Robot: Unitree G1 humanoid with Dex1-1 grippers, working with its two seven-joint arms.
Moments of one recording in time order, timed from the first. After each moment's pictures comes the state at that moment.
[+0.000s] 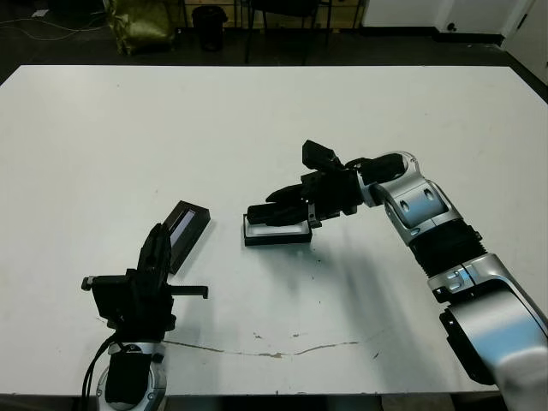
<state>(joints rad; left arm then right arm) 0.39 0.05 -0.10 -0.45 0.04 -0.06 0.05 -0.86 -0.34 0.39 0.56 0.04 0.27 1.27</state>
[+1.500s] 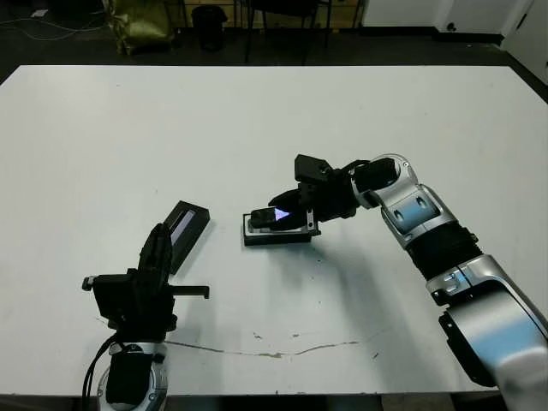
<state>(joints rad) 0.39 0.04 -0.11 -0.47 0.04 -0.03 0.06 -0.86 -0.34 0.44 0.57 -0.07 0.17 1.23</state>
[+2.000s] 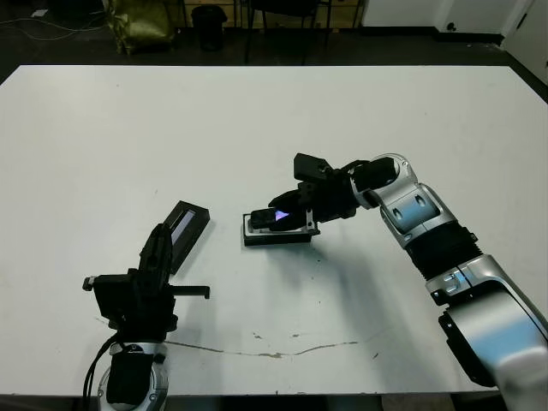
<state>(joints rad) 0.40 0.05 -0.11 -0.47 0.04 -0.04 0.06 -0.86 -0.34 0.44 0.55 -0.06 0.20 1.24</state>
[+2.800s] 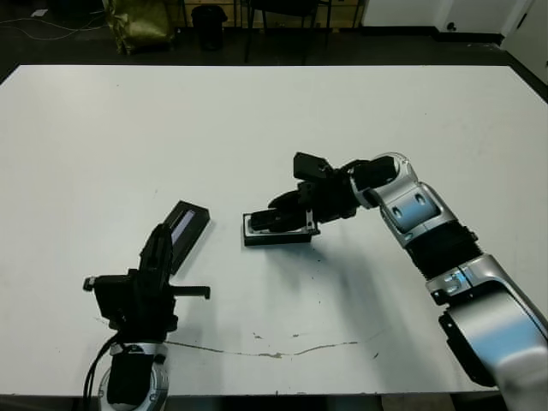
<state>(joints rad) 0.40 0.04 -0.11 -0.47 0.04 -0.03 0.06 -0.86 -0.34 0.44 0.54 -0.07 0.21 1.26</state>
